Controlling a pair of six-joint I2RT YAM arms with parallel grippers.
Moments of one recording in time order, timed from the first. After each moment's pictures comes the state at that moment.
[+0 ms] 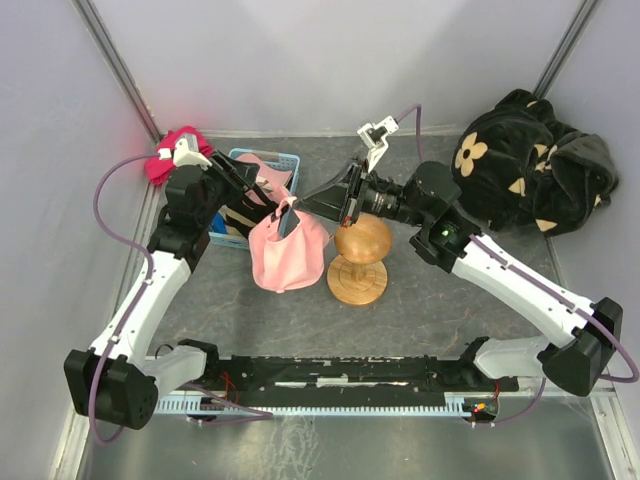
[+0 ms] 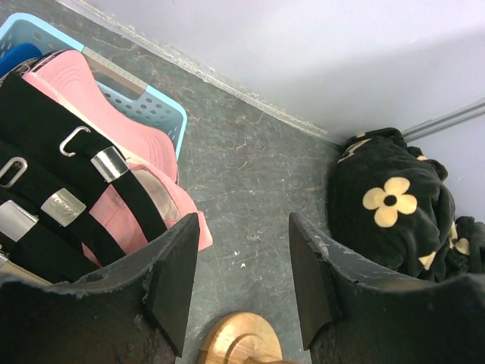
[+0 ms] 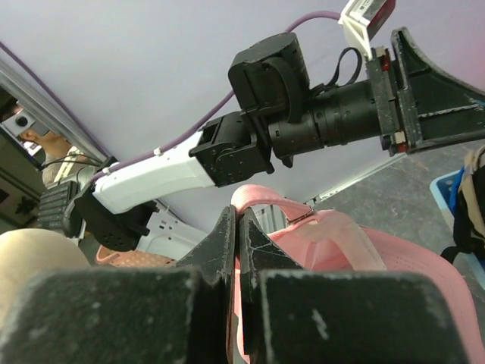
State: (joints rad) left arm -0.21 1.09 0.96 -0.05 0.02 -0.74; right arm 0.79 1.28 1.23 0.32 -0.56 0.76
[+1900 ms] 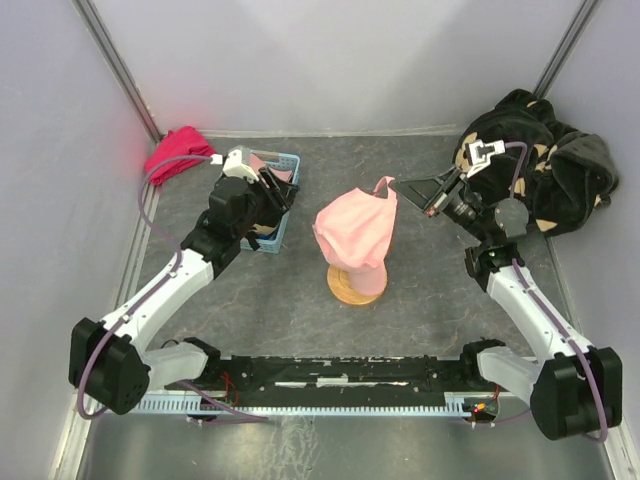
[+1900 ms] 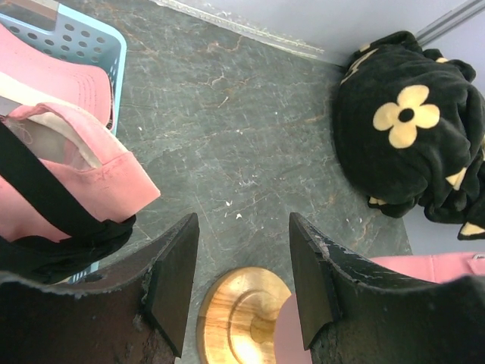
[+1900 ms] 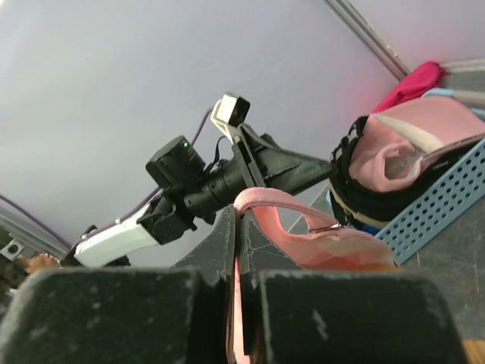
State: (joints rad) left arm -0.46 1.17 0.89 0.03 -0.06 -0.65; right arm 0.19 1.08 0.71 0.79 -0.71 1.18
